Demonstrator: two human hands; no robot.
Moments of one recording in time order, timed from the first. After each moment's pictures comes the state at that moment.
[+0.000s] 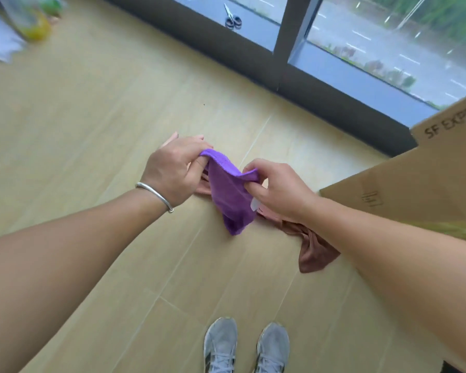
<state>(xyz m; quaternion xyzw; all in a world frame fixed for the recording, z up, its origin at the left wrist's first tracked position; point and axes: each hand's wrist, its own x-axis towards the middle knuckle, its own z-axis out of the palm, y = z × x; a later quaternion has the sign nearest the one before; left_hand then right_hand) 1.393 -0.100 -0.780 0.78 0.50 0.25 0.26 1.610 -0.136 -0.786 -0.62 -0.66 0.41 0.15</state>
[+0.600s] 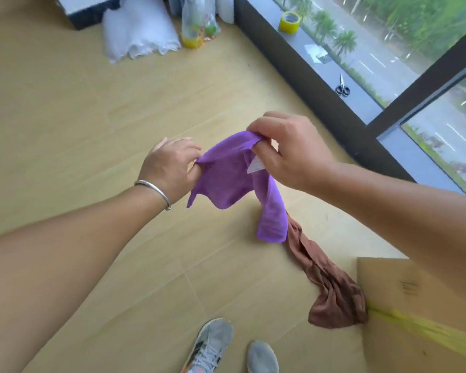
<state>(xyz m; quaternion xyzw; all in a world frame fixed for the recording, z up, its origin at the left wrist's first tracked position) 1.238 -0.182 -0.686 0.67 0.71 0.19 0.08 1.455 -0.100 -0.602 -0.32 -0.89 0.25 0.21</state>
